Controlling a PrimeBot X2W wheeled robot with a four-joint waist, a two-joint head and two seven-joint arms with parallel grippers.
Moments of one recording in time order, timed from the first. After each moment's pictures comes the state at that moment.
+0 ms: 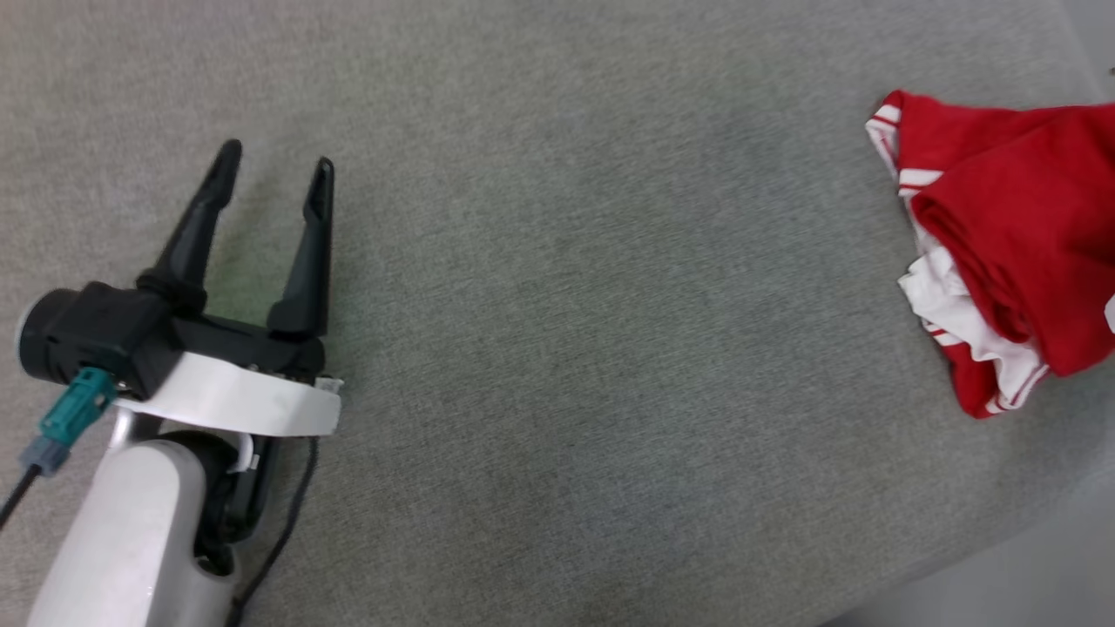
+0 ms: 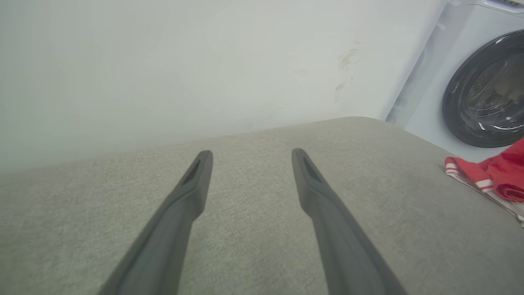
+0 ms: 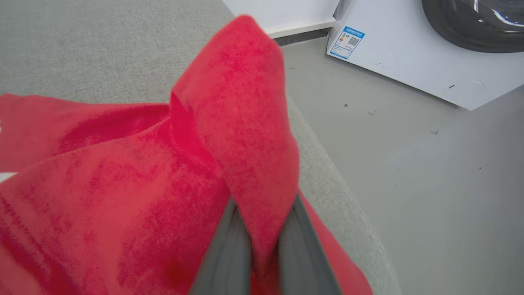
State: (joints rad) left arm -0.35 0.38 -0.20 -0.14 -0.38 -0.01 -0.16; right arm -0.71 -0.40 -0.15 0.76 0.28 0.13 0.08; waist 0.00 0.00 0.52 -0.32
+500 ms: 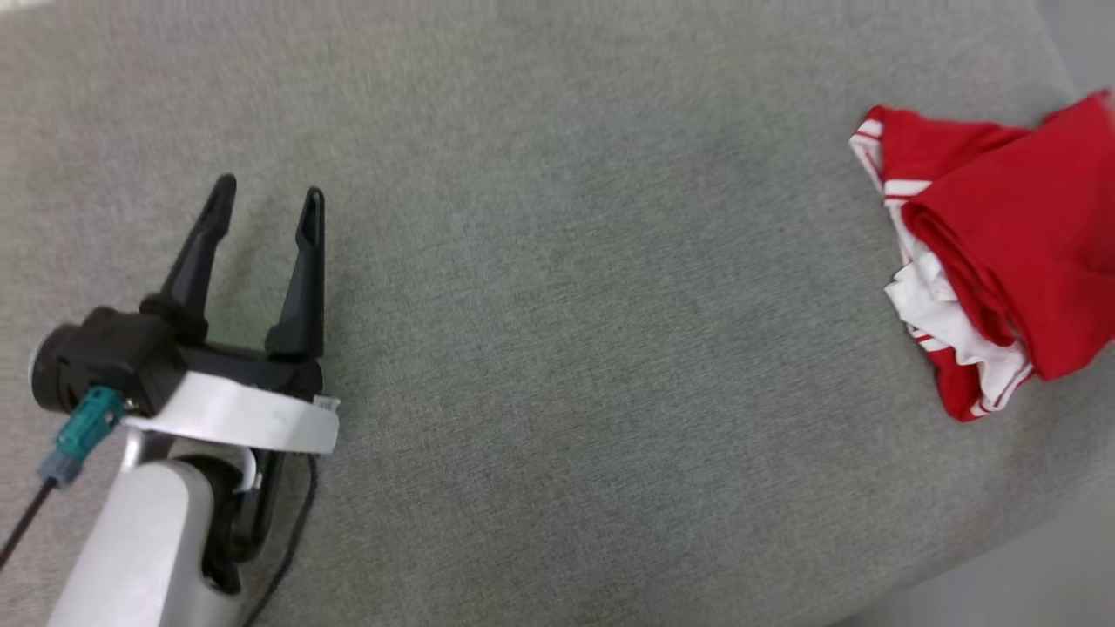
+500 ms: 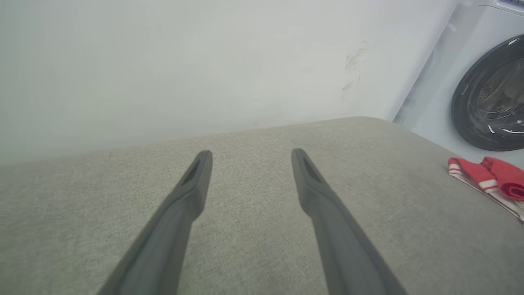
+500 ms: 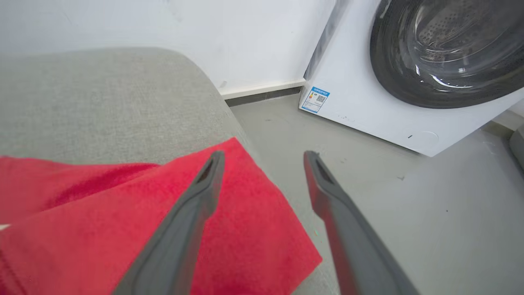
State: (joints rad) left arm -0.32 0.37 -0.19 -0.09 -0.40 0.01 -0.19; right arm -0.79 -0.43 -0.18 0.93 0.17 0.13 -0.16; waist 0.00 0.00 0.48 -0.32
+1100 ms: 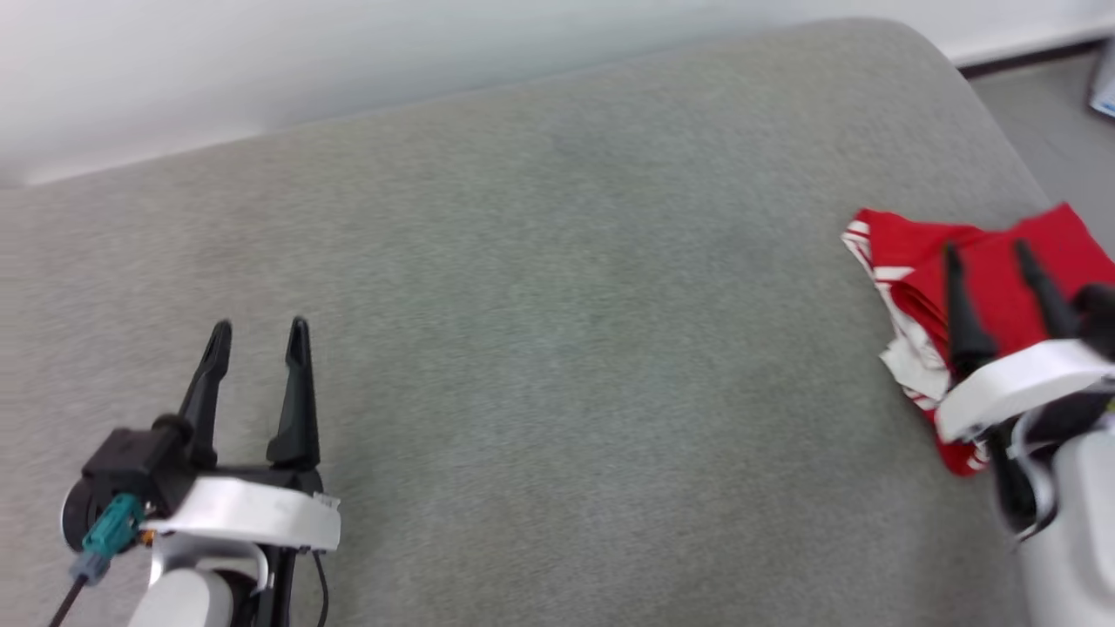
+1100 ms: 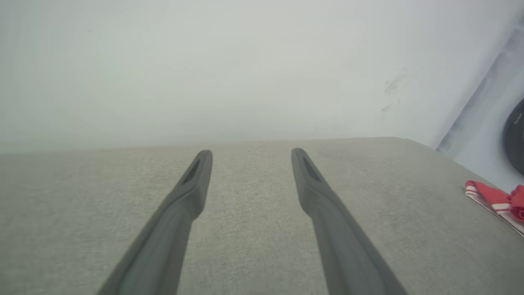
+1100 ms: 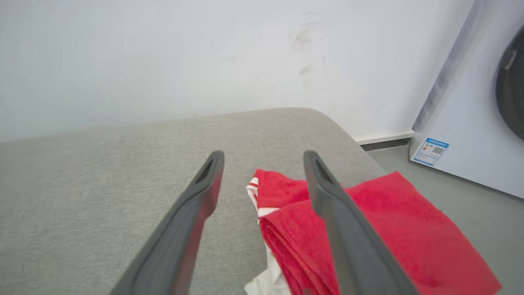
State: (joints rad) left arm -0.12 0.31 -0.15 -0.04 -0.44 0.09 -0.24; right arm -0.43 -0.20 -0.08 0.46 0.20 0.13 -0.15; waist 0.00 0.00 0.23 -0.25
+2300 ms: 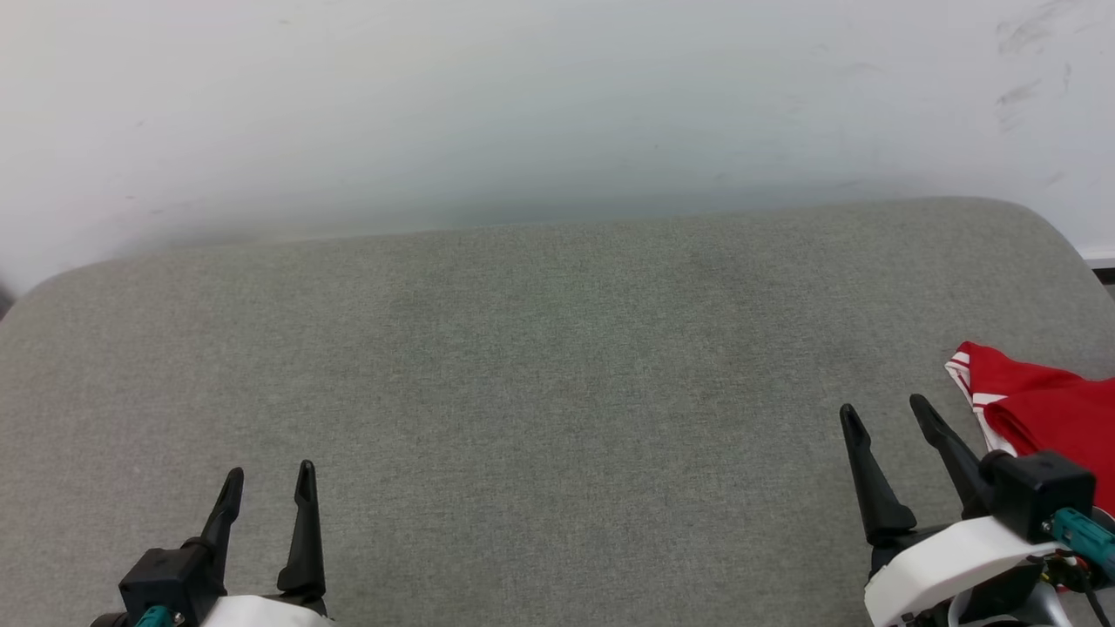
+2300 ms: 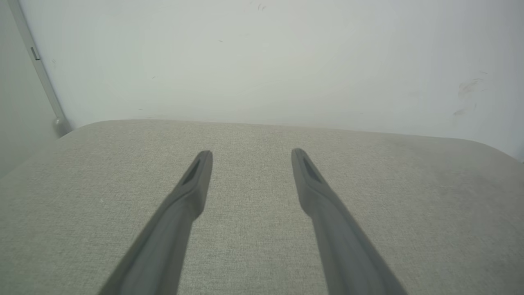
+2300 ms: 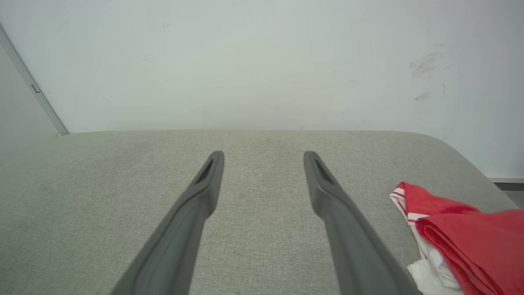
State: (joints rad) left arm 0.12 0.30 -0.16 -0.03 -0.43 0.15 -0.24; right arm 0.05 -0.06 0.01 -0.13 0.14 0.13 0.09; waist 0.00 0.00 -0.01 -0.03
